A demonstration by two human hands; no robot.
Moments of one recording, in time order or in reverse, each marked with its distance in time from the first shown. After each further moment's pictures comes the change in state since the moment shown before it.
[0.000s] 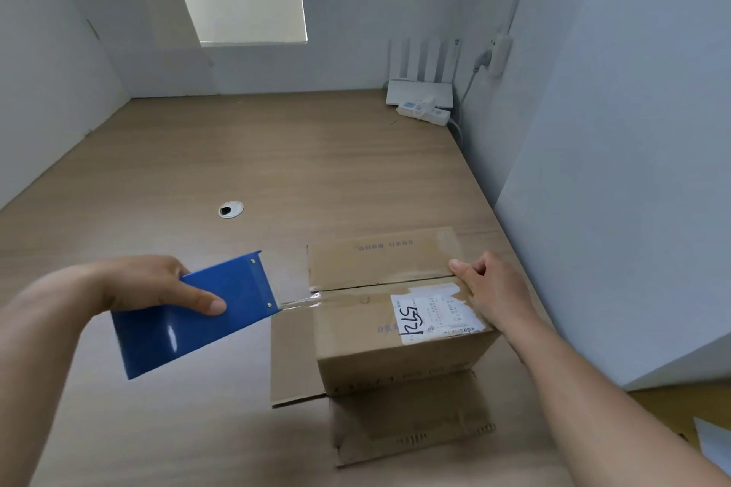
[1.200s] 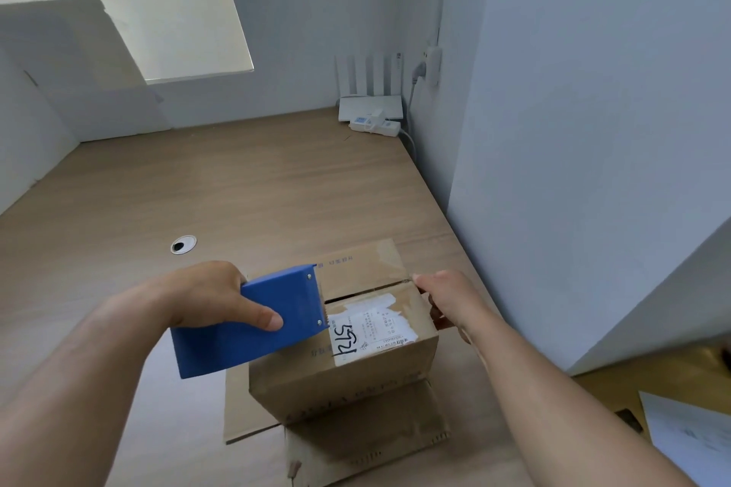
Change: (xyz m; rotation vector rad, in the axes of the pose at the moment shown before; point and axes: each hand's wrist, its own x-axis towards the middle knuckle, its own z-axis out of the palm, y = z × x) left_hand -0.006 0.135 0.048 0.255 0.168 0.114; right_hand 0.009 0.029 -0.017 0.480 -0.297 0.289
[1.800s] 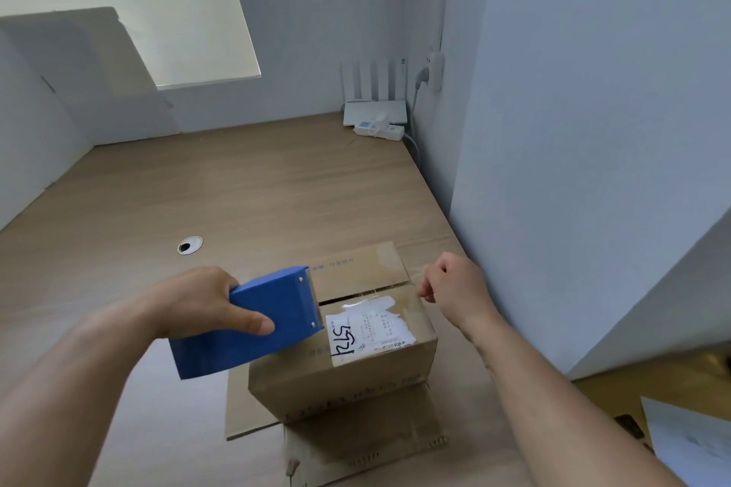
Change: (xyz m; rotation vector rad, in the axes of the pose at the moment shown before) left_hand -0.017 -0.009 0.006 -0.079 0.075 0.035; right_hand -0.030 -0.018 -0.010 -0.106 0.193 -0.321
